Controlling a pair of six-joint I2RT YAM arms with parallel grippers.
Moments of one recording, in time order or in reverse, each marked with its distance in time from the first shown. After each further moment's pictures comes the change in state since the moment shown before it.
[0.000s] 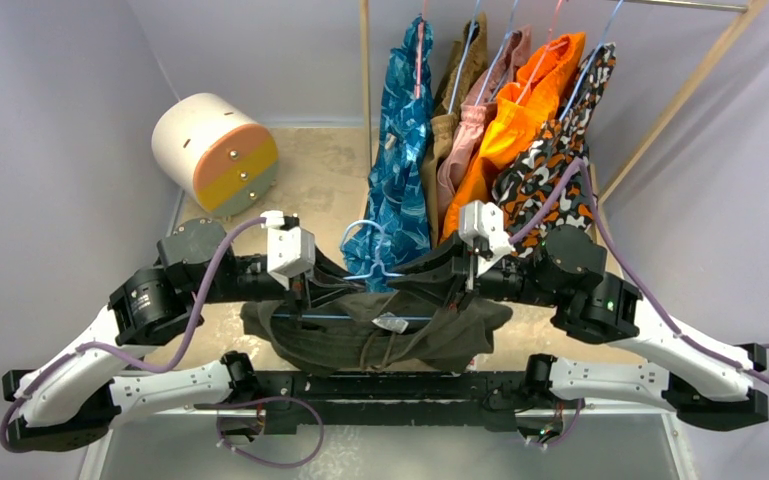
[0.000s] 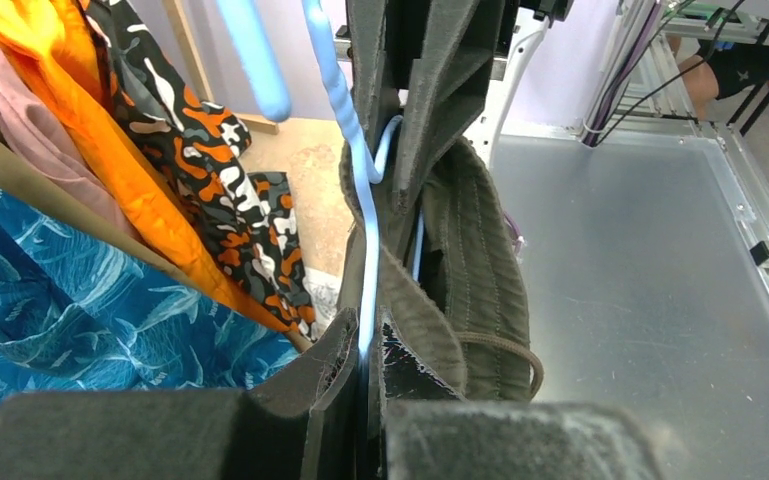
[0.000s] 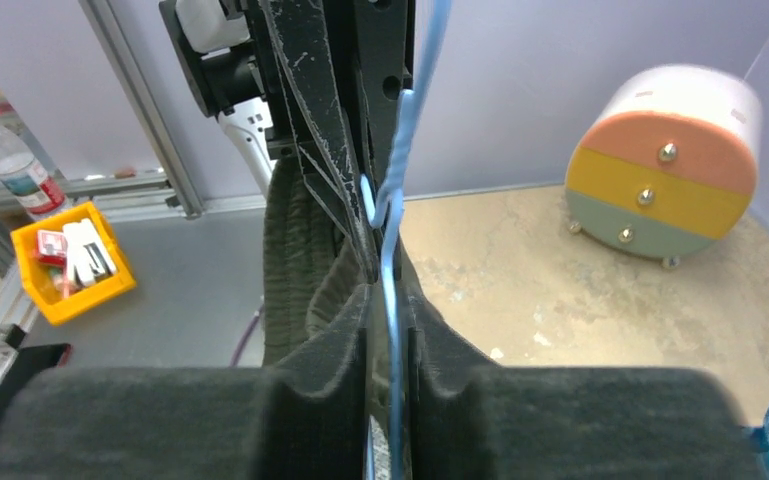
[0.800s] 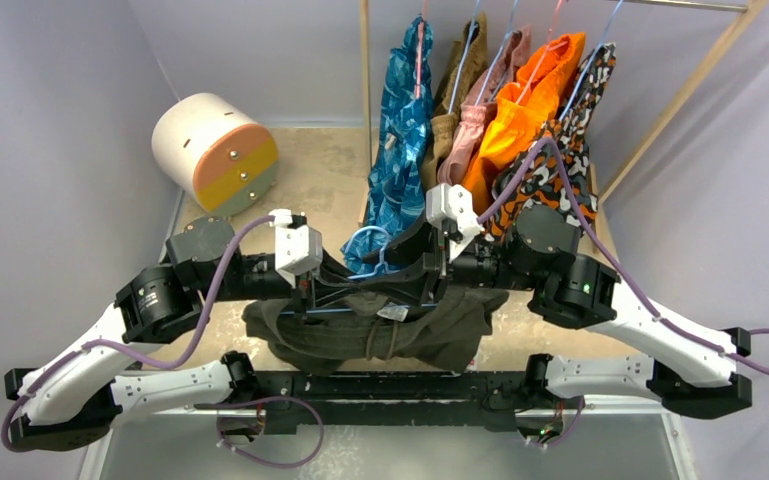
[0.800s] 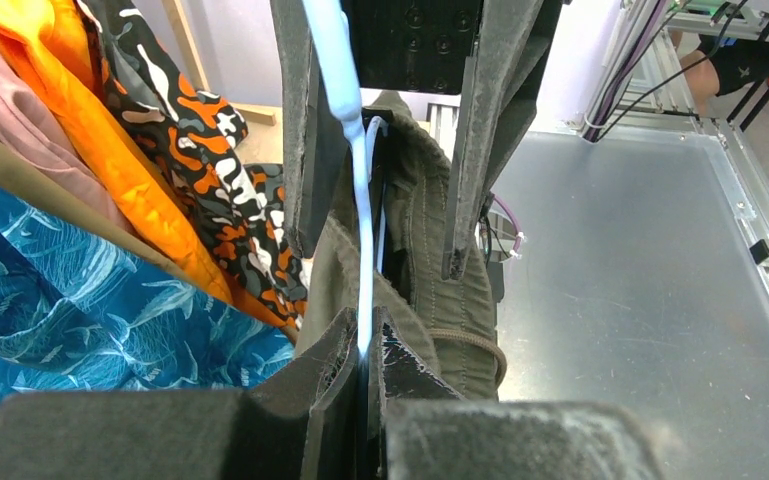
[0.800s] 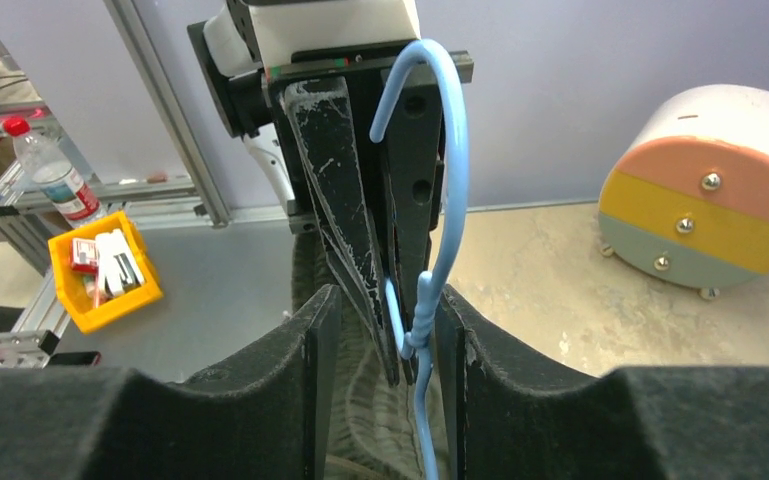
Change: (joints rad) left arm 0.002 0.011 -0.012 0.007 0.004 -0.008; right arm 0.000 0.155 0.135 0.025 -0.061 0.025
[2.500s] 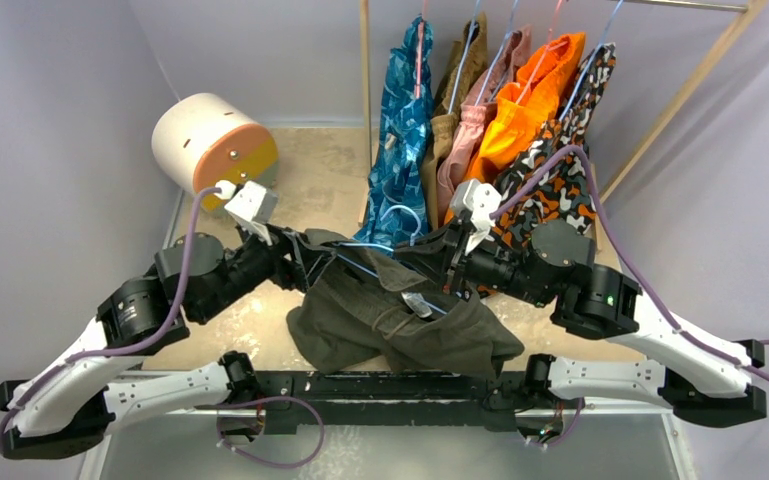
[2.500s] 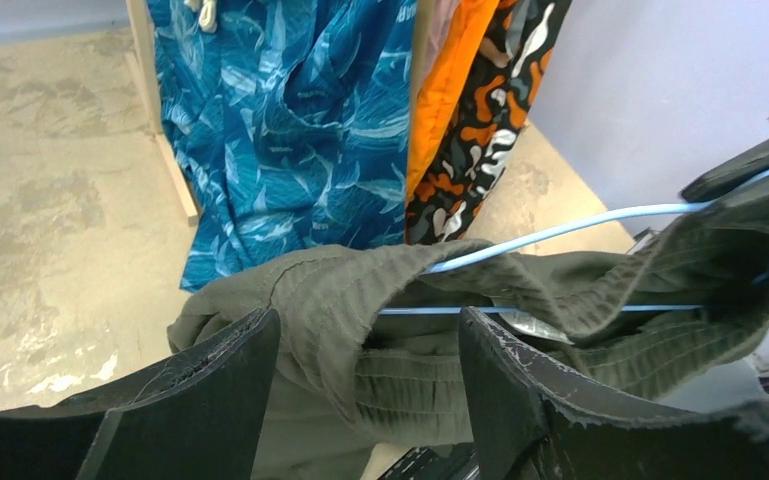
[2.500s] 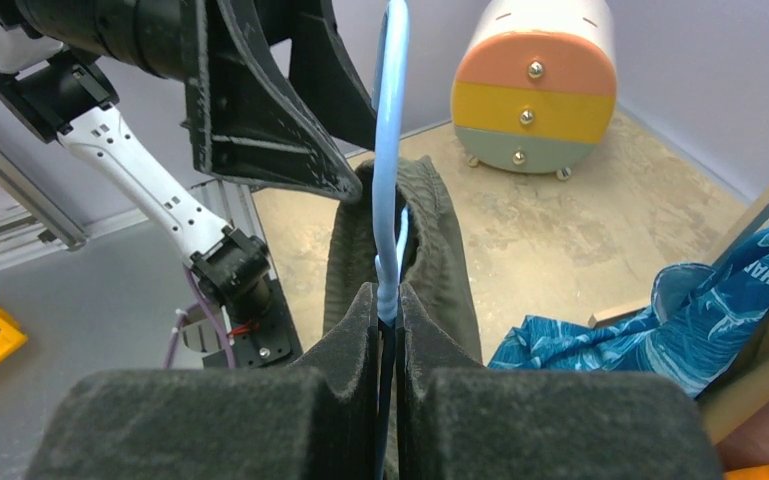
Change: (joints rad) left arm 0.000 -0.106 -0.048 -0.149 -0.716 -0.410; right arm 0.001 -0.110 -0.073 -0.143 0.354 -0.004
